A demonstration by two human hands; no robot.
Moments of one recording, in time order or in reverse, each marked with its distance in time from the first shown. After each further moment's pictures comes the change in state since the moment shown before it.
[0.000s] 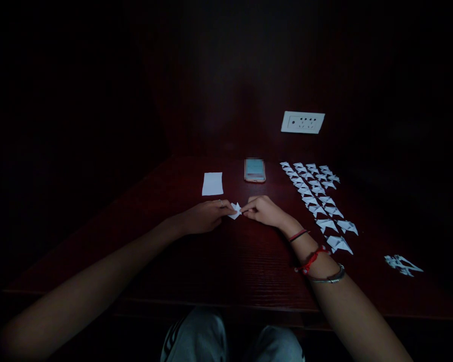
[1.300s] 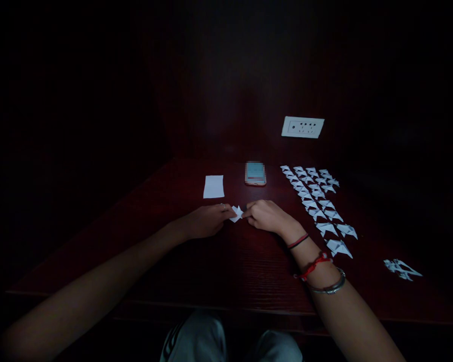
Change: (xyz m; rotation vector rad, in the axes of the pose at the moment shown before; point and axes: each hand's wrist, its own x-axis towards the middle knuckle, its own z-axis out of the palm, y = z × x) left_hand 0.001 0.014 -0.011 0.064 -0.073 -0.103; right_hand -0.001 -0.015 -0.010 -0.324 -0.119 -0.081
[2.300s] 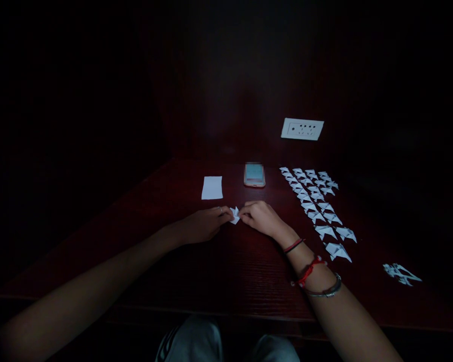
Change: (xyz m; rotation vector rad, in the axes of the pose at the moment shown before) left_hand -0.005 0.001 0.003 -0.085 0.030 0.041; right_hand 0.006 -0.002 0.010 0.190 0.156 0.081
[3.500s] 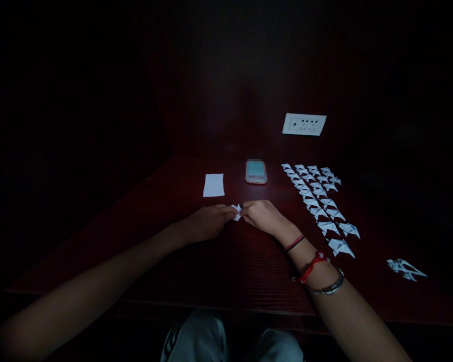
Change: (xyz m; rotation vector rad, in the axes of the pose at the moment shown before) left_hand 0.006 0.003 0.006 0.112 0.018 -0.007; right_hand -0.002 -0.003 -0.001 -0.212 -0.098 -0.066
